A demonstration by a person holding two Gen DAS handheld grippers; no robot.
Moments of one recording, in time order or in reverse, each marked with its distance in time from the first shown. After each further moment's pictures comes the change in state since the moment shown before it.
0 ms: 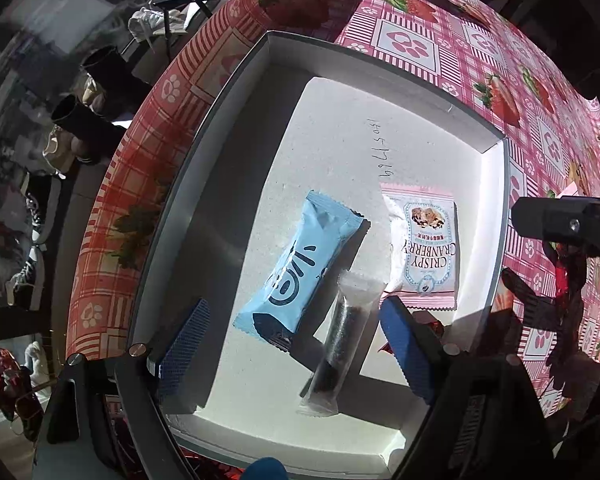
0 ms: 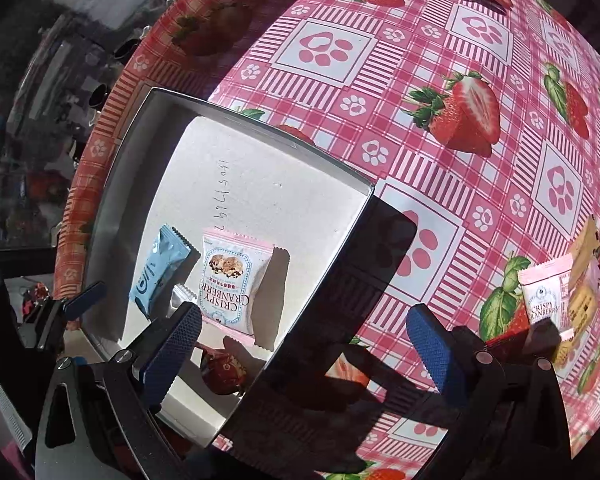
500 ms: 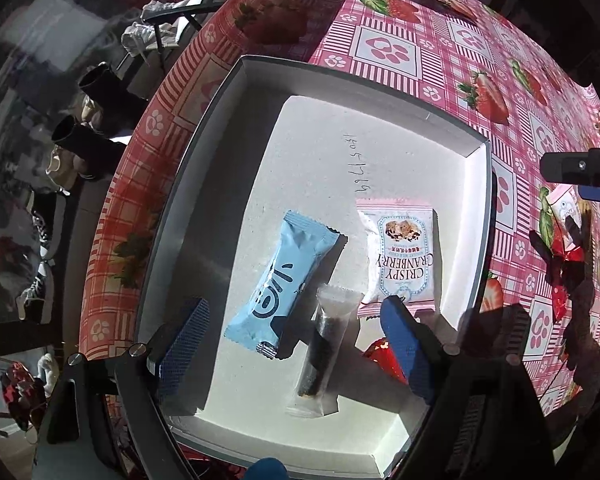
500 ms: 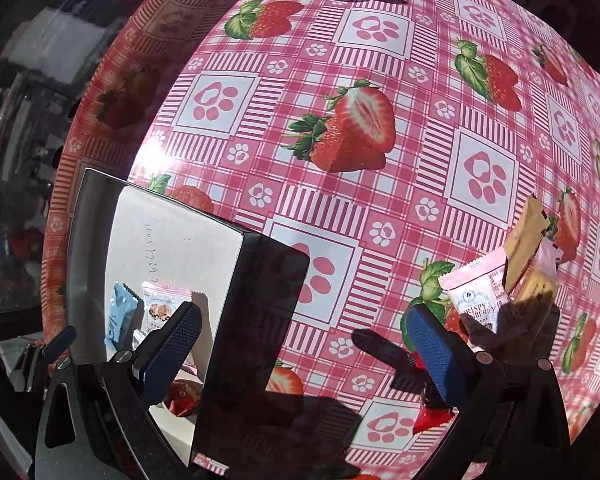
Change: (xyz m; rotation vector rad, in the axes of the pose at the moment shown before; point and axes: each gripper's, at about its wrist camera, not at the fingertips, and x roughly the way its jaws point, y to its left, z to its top) left arm -0.015 -0.024 0.007 0.049 -0.004 0.028; right arm -0.034 -0.087 0.020 0.175 -0.065 -0.059
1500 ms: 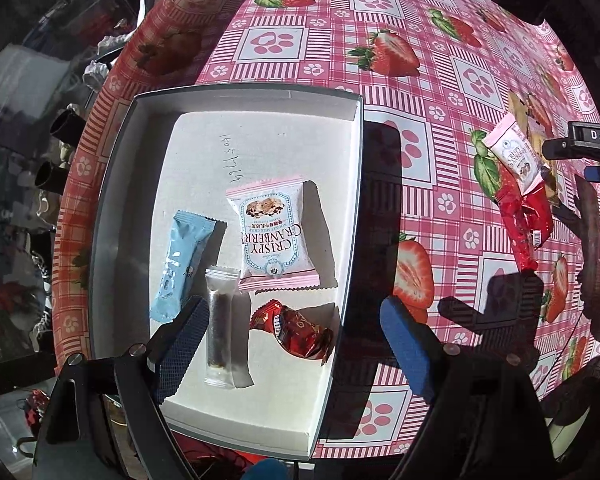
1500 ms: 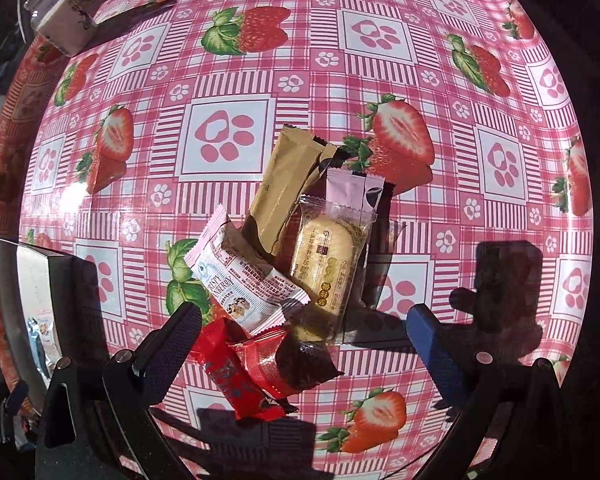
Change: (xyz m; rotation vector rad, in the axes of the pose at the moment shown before) left arm -0.021 -0.095 -0.015 0.168 0.008 0.019; right arm -0.024 -0.165 -0.047 0.264 -0.006 -0.164
